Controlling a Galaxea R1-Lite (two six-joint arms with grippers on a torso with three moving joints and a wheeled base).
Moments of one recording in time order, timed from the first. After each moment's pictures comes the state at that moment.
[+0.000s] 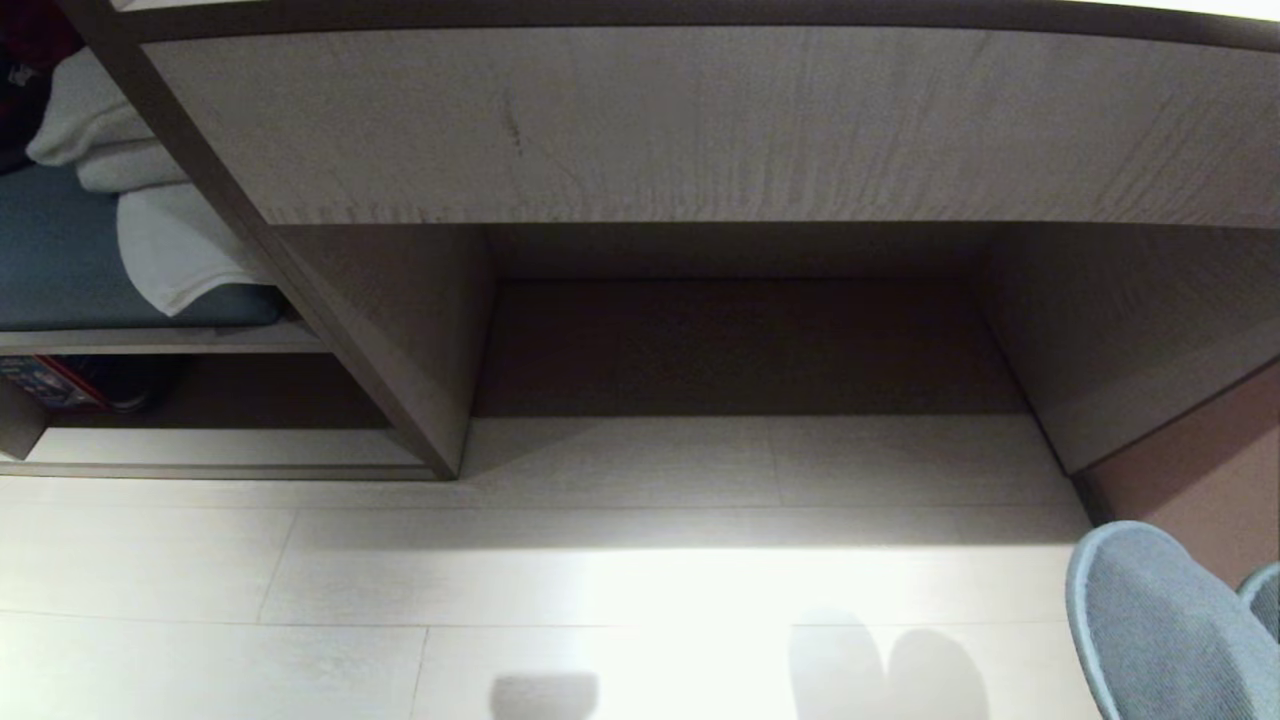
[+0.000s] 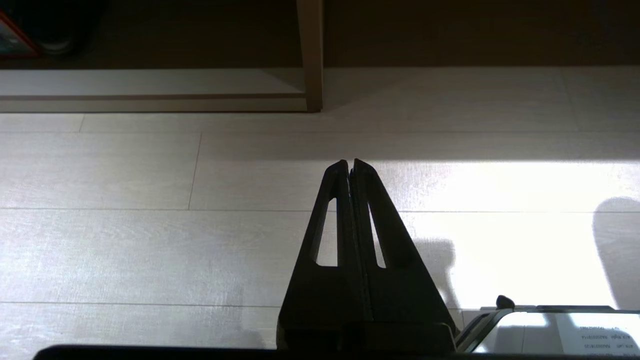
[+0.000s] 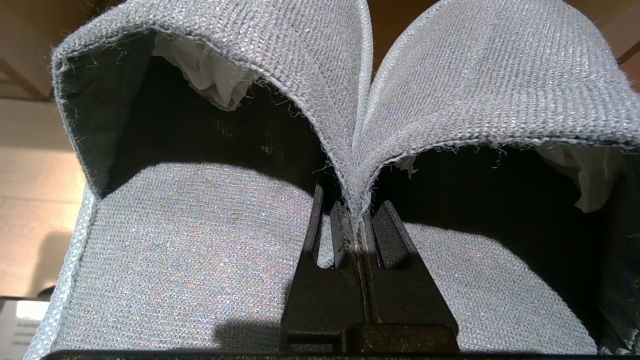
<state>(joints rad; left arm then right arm) 0.00 0.00 0.00 -0.01 0.00 -0.02 0.02 0.00 0.00 0.01 0.00 -0.02</state>
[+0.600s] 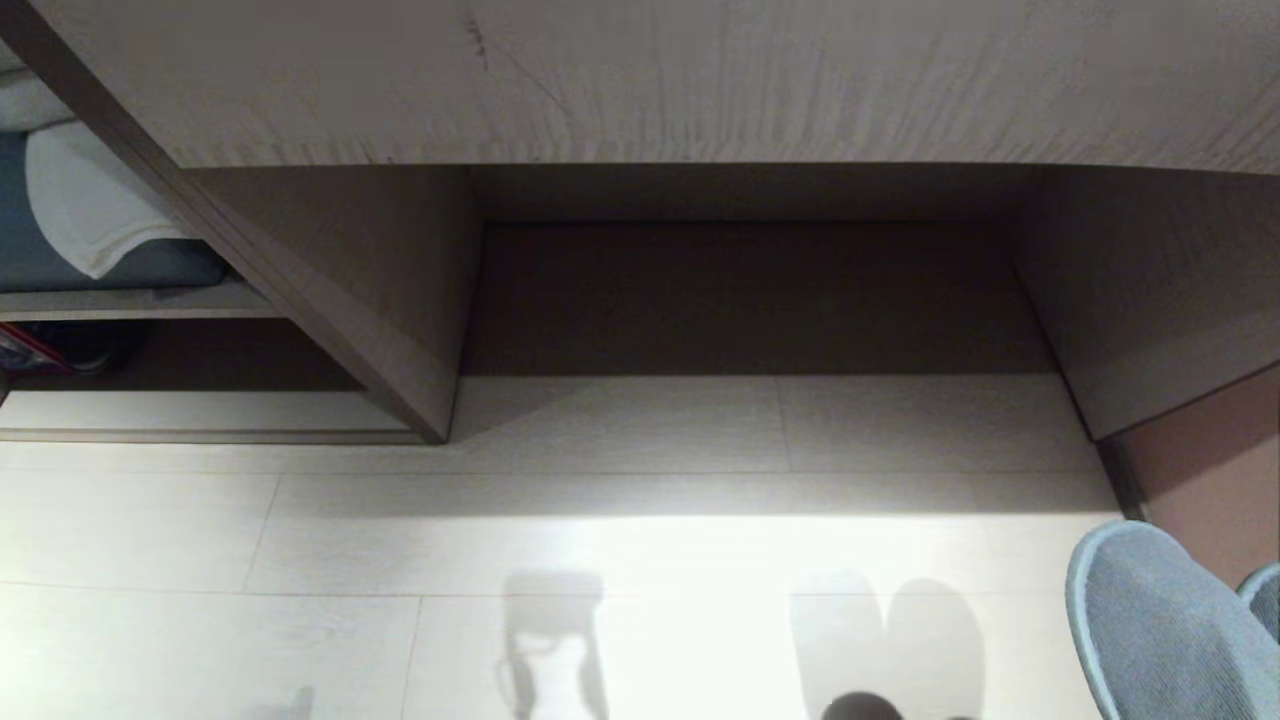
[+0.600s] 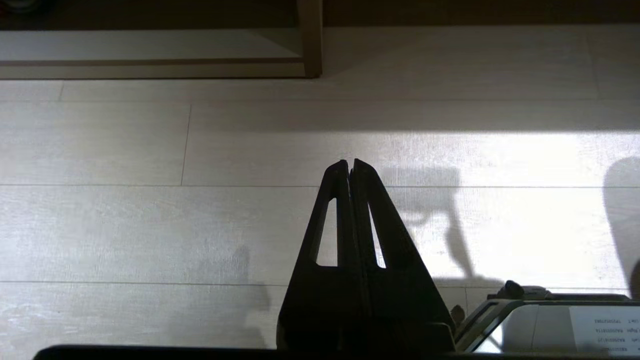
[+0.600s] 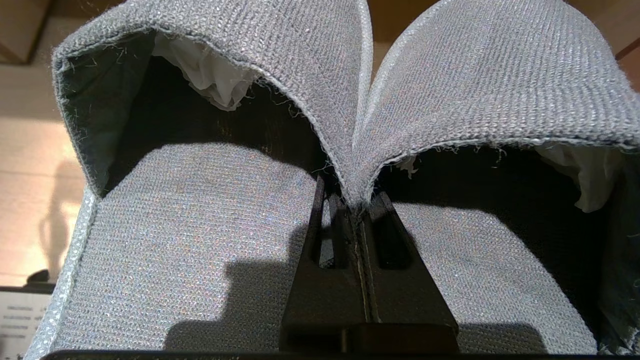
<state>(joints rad) 0.00 0.00 0.00 -0.01 0.00 -0.02 0.02 0.00 0.00 0.01 0.00 -0.02</state>
